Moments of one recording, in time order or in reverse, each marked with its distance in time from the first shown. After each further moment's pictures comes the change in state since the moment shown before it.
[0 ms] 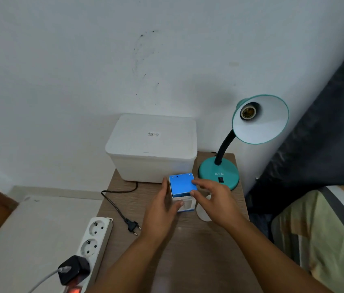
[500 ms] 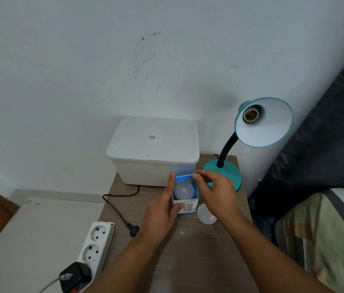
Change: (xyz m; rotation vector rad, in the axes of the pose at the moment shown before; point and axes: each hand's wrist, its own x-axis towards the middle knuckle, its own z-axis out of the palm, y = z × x) left_hand 0.011 0.006 -0.012 0.307 -0.045 0.226; right_hand 0.023 -0.018 0.004 0.057 0.223 0.059
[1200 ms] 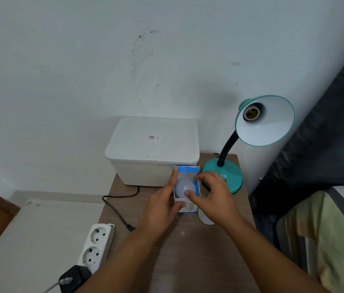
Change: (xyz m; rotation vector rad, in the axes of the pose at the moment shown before) left_hand 0.015 -0.002 -0.008 0.022 -0.042 0.069; right_hand -0.006 0.016 0.009 -0.063 -0.128 -0.043
